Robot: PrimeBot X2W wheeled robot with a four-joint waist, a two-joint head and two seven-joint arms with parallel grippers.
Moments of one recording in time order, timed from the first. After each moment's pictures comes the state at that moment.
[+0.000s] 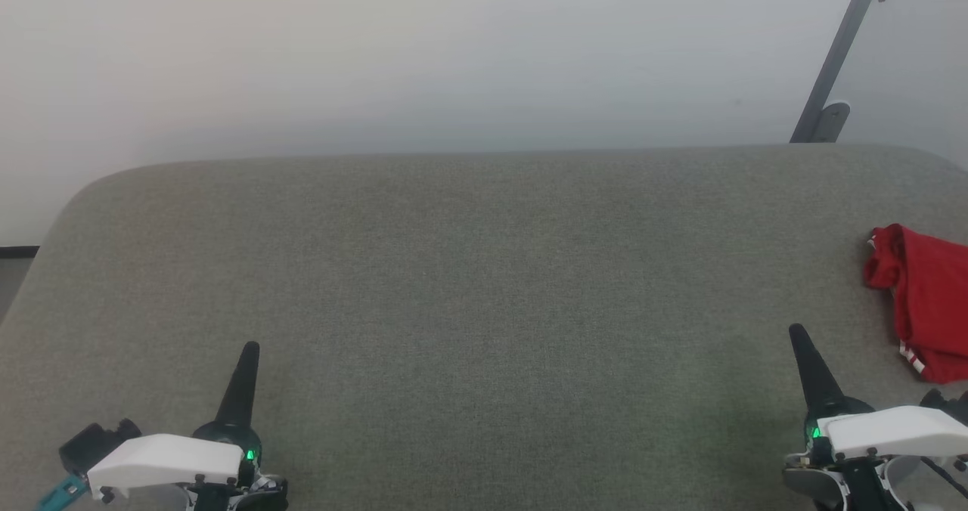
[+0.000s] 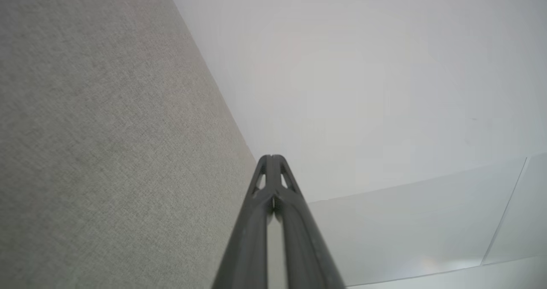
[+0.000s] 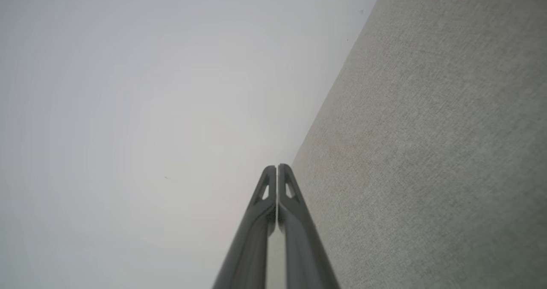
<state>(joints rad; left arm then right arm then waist) -0.04 0.09 0.10 0.23 -1.33 -0.12 0.04 -0.07 -0.06 -0.12 0.26 1.30 0.13 0.04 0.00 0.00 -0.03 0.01</state>
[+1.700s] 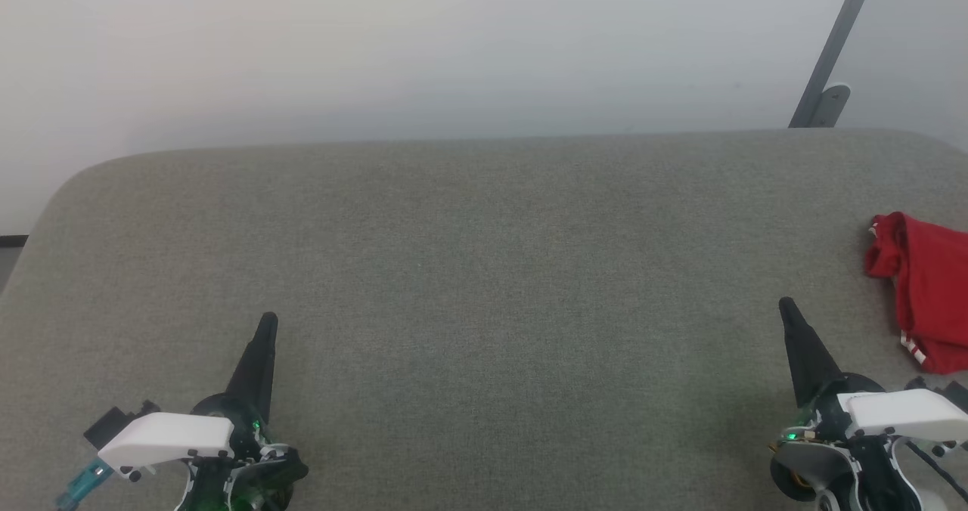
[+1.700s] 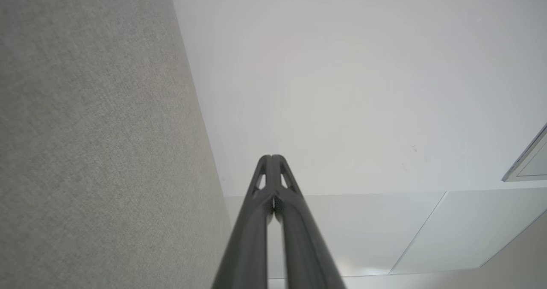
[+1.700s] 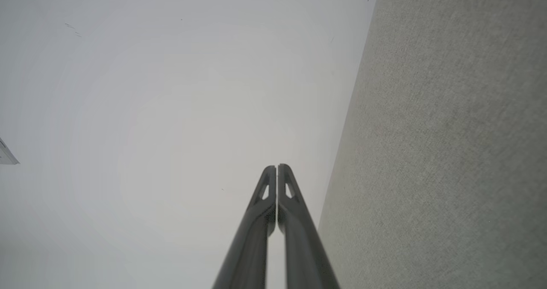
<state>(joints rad) -0.10 0.05 0.11 0.25 -1.61 -0.13 0.11 -0.11 -0.05 -0.11 0.25 1.61 0.13 0.11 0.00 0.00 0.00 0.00</state>
